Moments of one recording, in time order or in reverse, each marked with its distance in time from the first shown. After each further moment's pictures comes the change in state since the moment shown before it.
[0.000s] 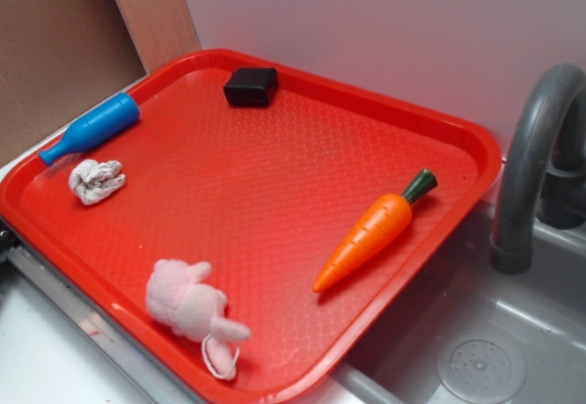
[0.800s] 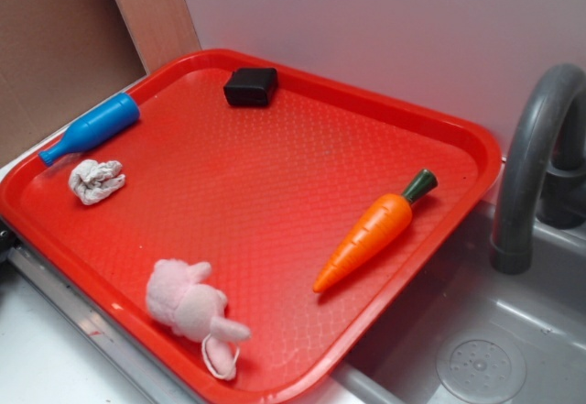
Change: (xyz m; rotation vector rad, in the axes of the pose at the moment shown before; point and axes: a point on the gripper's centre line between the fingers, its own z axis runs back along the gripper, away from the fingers) arm 0.023 -0.006 -0.038 -0.040 -0.068 -0.039
